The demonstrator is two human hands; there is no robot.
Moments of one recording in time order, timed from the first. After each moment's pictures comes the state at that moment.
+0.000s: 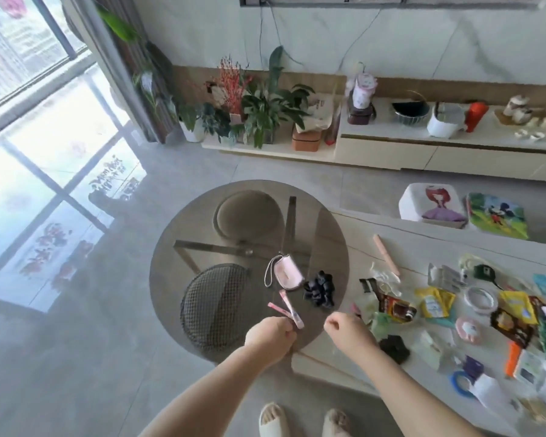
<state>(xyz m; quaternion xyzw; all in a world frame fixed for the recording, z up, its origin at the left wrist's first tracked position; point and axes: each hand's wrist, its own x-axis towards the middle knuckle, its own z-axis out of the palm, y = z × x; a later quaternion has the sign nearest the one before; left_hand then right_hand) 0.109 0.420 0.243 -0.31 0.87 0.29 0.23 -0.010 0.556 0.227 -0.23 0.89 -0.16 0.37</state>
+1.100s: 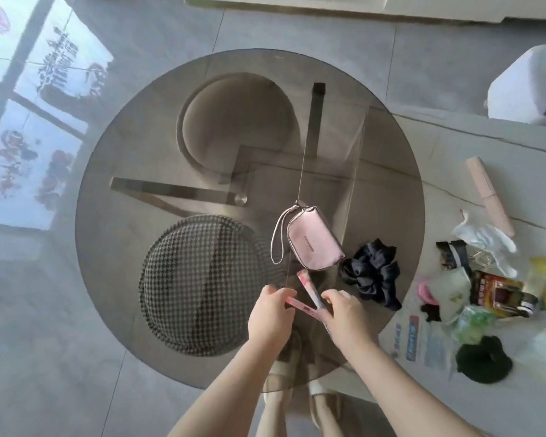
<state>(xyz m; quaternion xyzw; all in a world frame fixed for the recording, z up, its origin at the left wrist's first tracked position) 0.023 0.302 -0.049 -0.44 0.79 0.36 0.24 -0.065 0.415 -0.054 -0.22 0.89 -0.13 0.38</state>
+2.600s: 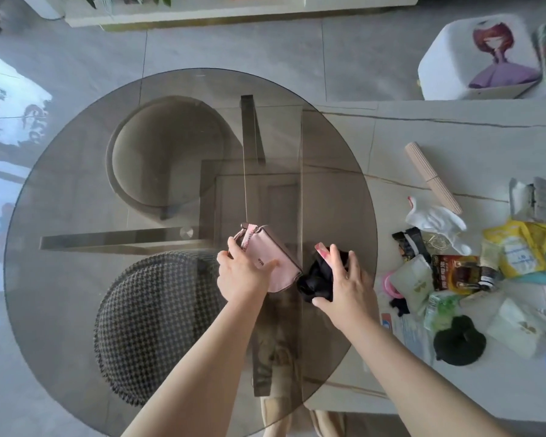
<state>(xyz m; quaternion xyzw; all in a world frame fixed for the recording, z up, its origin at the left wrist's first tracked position) -0.097 0.267 -0.076 -0.55 0.76 0.27 0.22 -0.139 0.439 -0.068 -0.14 0.94 -0.09 0.31</state>
